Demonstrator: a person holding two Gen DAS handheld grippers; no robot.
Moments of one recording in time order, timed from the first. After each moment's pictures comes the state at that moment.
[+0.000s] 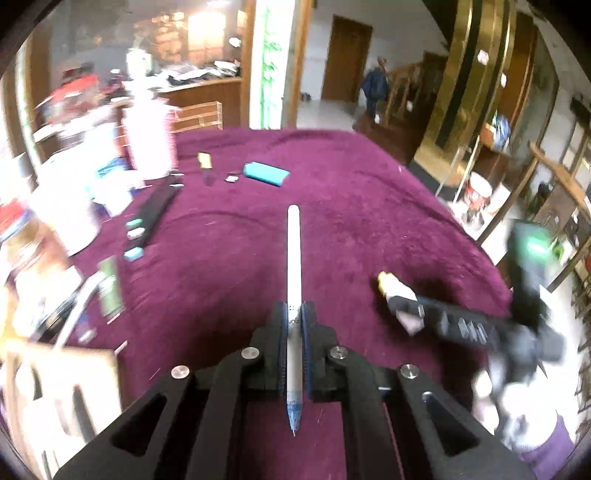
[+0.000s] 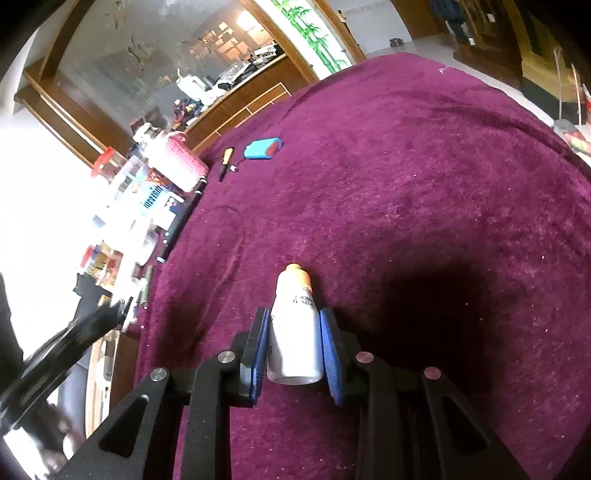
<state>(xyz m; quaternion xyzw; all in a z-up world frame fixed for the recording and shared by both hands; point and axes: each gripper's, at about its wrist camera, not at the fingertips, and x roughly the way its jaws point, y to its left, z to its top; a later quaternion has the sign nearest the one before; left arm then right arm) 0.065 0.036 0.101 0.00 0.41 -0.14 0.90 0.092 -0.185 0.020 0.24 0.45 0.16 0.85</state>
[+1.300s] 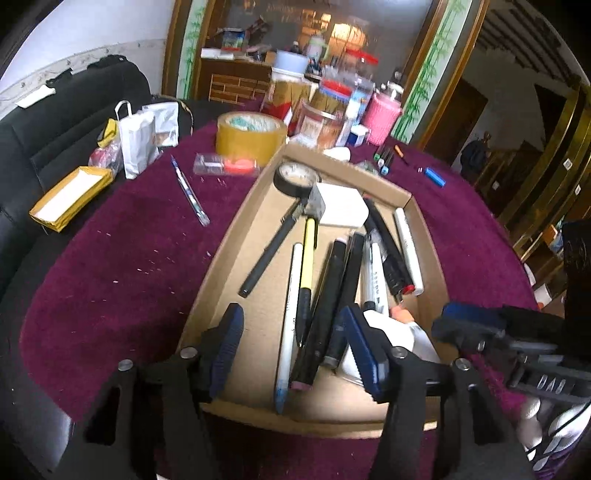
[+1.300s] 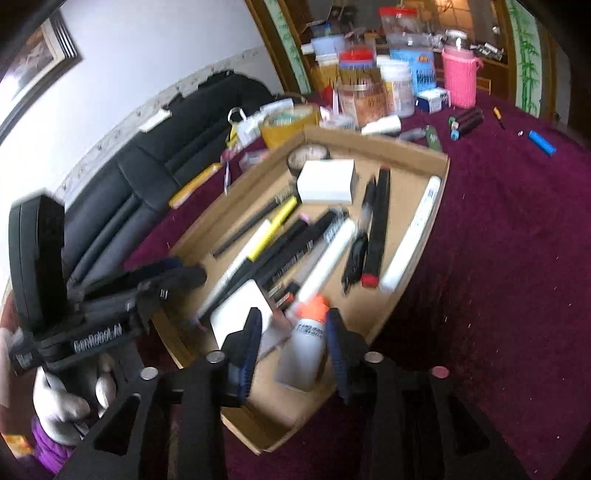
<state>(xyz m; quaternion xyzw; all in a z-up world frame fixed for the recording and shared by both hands) -0.176 0.304 0.061 -0.16 0.39 0.04 0.90 -0.094 0.137 0.077 -0.01 0.46 0.37 0.81</state>
